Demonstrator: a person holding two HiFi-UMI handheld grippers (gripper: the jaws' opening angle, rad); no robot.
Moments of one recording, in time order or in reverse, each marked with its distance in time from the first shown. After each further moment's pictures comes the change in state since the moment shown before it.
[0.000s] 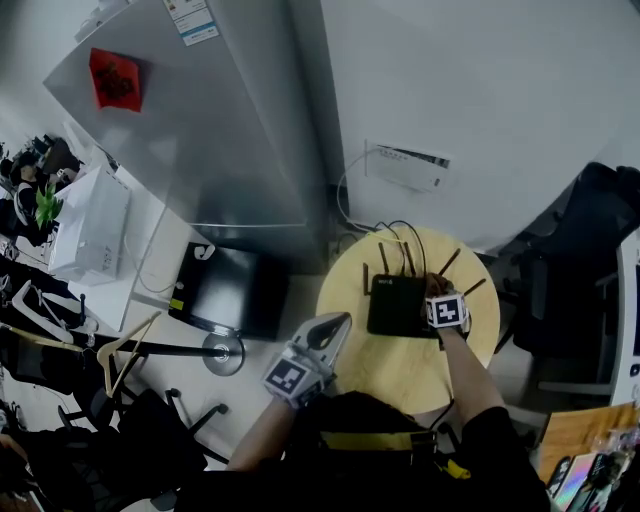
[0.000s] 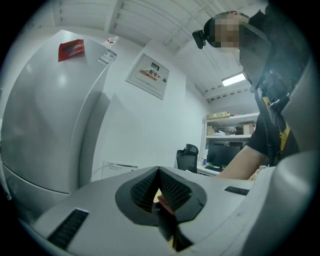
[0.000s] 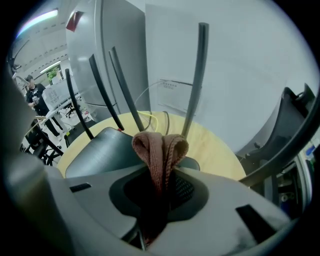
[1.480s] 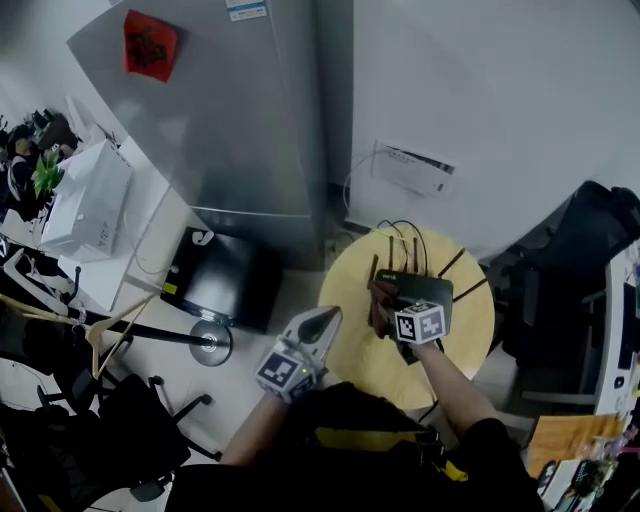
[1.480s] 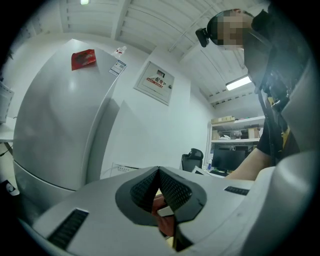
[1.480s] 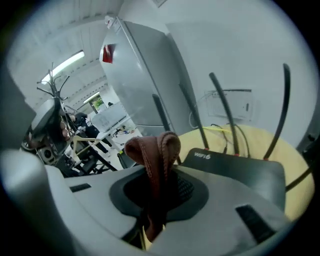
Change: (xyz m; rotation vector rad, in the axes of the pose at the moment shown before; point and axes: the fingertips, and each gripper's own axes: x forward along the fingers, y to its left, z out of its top) left arm -0.043 0.017 0.001 -0.024 -0.040 0.066; right arm -0.060 0.178 0.020 0.010 -0.102 0.522
